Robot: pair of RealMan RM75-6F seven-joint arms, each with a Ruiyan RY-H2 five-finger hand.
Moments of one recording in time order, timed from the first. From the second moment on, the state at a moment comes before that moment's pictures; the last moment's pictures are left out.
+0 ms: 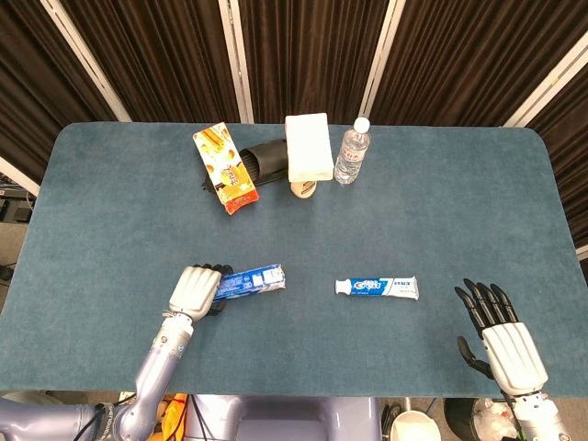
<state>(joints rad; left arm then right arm) -0.61 -1.70 -0.15 -1.70 0.94 1.20 0.76 0.08 -1.15 -0.05 -1.64 -1.74 1.53 -0.02</state>
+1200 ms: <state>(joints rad) -0.57 -1.37 -0.11 -1.69 1.61 1.37 0.21 0.31 -1.18 0.06 -1.82 -1.46 1.10 -0.34</state>
